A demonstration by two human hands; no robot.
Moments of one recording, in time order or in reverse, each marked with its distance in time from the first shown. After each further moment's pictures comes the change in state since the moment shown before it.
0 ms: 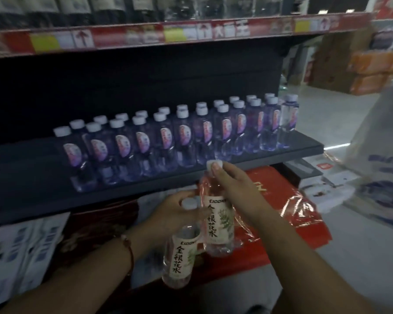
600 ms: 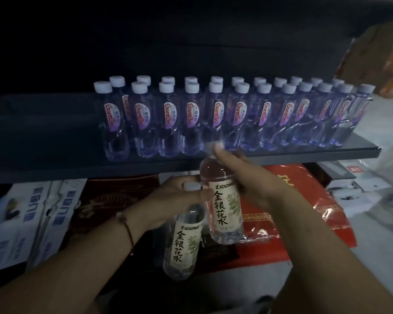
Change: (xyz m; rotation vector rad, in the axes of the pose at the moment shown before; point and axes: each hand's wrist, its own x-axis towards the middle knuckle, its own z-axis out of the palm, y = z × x) left_hand -0.003 -0.050 -0.100 -0.161 0.016 -0.064; right_hand 0.051 0.000 0.093 -0.007 -0.317 0.300
